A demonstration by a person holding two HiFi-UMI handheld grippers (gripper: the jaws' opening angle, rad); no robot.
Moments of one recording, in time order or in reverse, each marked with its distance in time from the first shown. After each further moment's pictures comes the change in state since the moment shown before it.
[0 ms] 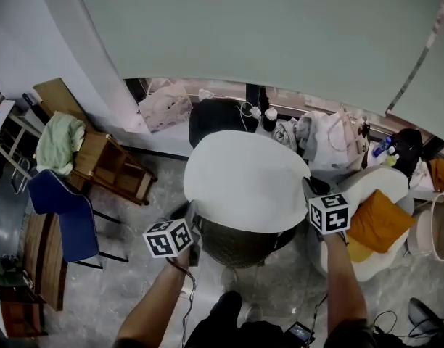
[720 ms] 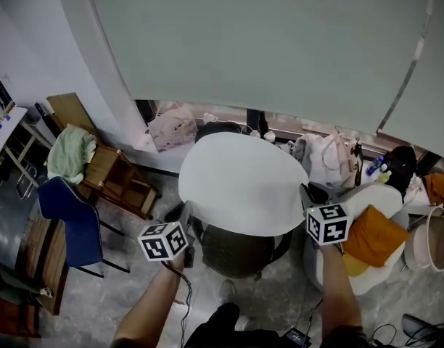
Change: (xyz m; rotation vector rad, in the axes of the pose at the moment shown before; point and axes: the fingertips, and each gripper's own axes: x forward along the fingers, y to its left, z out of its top) left arm -0.067 -0.039 0.070 0.088 -0.140 0.012; right arm -0.079 0.008 0.071 -0.009 -0.157 -0.013
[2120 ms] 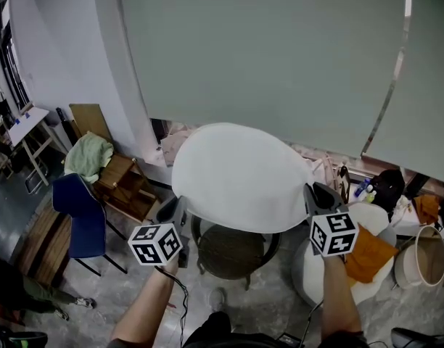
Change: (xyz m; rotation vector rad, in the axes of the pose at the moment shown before) left arm -0.167 -0.124 0.081 0.096 -0.267 0.006; right arm -0.200 -0.002 0.107 -0.077 -0.272 -0.002
